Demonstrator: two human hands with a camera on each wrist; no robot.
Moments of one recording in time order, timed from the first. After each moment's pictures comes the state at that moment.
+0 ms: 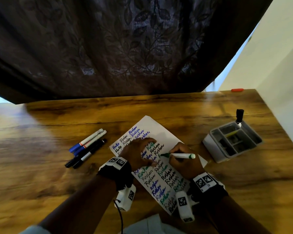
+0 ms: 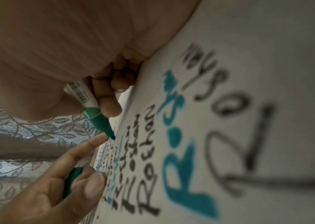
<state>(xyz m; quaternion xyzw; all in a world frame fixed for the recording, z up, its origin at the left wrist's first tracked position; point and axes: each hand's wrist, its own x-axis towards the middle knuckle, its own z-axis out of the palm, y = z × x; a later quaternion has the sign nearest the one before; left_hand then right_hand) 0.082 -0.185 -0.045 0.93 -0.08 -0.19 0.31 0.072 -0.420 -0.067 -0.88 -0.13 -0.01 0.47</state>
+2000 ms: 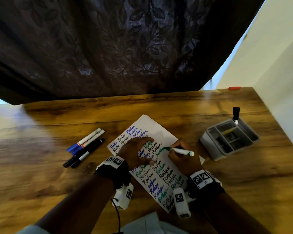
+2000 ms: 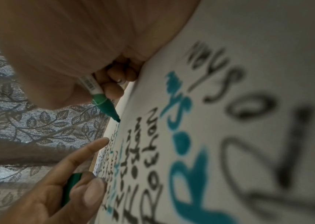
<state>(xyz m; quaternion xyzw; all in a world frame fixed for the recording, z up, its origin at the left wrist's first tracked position) 0.081 -0.185 -0.048 0.93 -0.08 -0.19 0.30 0.072 -0.420 -0.067 -0.87 -0.06 -0.02 0.49</state>
